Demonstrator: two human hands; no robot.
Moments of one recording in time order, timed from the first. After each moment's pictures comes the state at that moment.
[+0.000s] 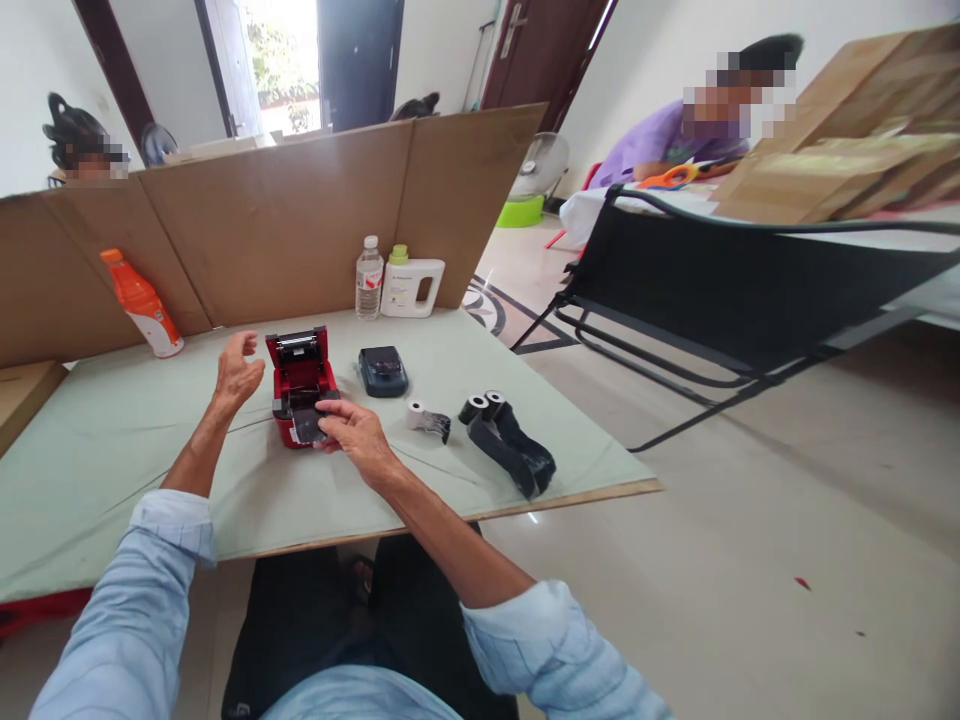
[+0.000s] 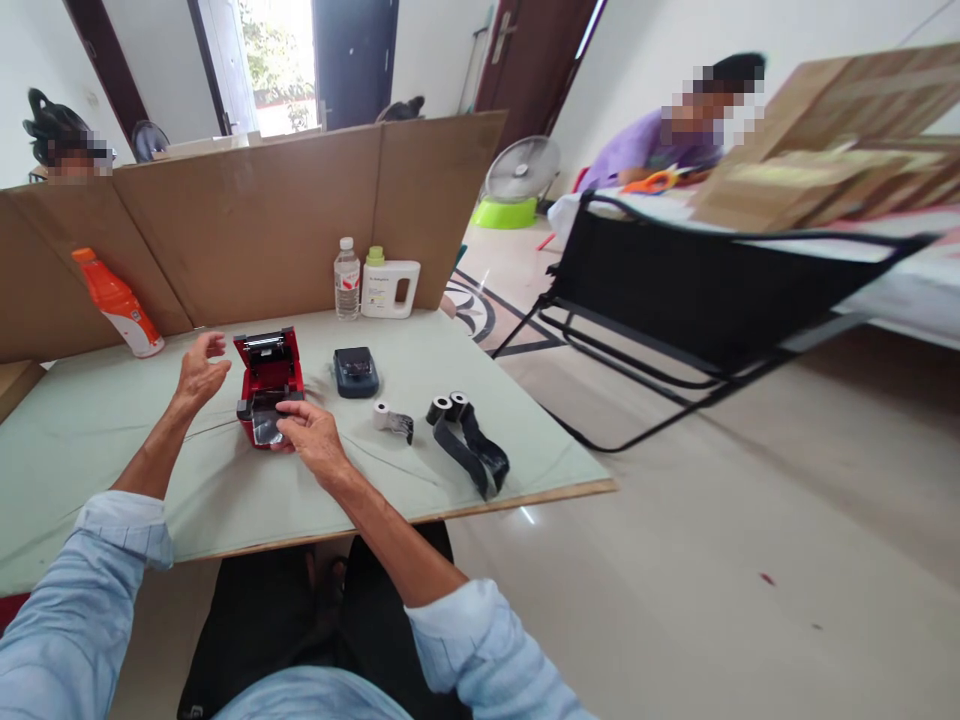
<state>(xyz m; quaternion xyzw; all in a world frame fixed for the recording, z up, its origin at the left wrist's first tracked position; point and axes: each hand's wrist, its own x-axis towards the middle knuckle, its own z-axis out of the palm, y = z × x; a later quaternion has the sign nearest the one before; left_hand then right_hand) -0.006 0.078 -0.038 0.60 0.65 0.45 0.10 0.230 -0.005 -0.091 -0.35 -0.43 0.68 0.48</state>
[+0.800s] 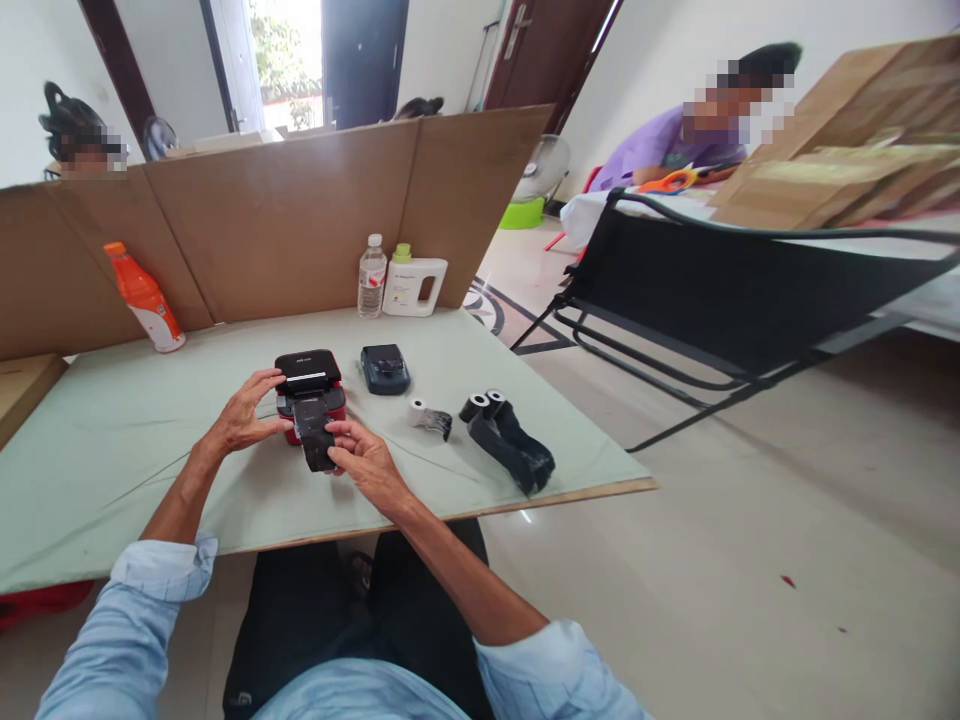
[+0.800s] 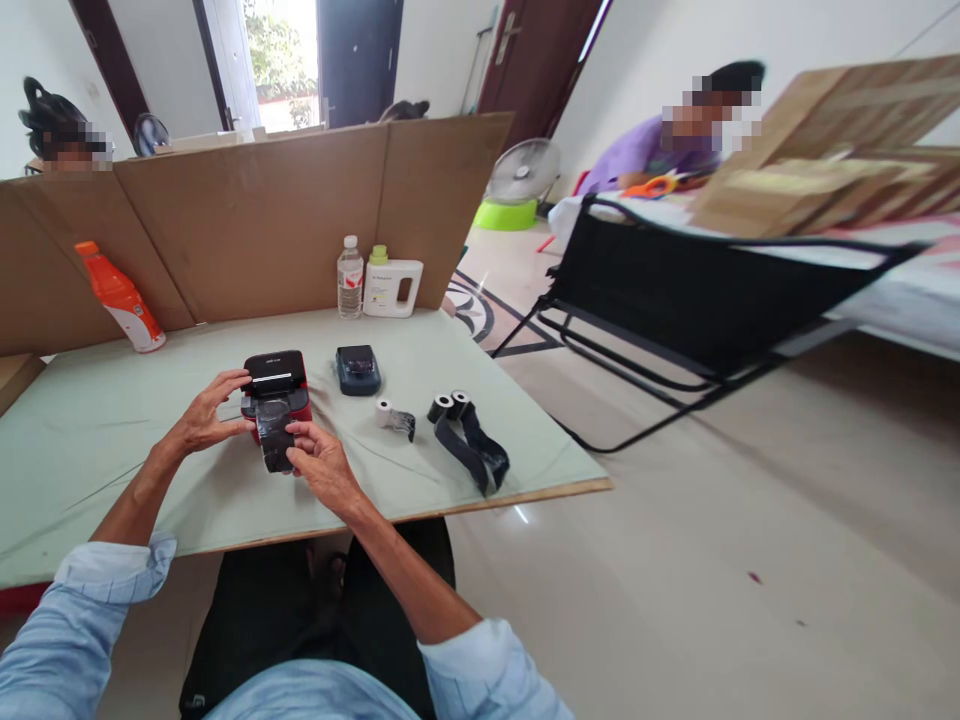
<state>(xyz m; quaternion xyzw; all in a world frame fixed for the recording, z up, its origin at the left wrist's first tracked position) -0.017 -0.001 -0.062 0.81 0.49 0.30 0.13 0.239 -0.042 -0.114 -0.33 -0.44 0.69 0.46</state>
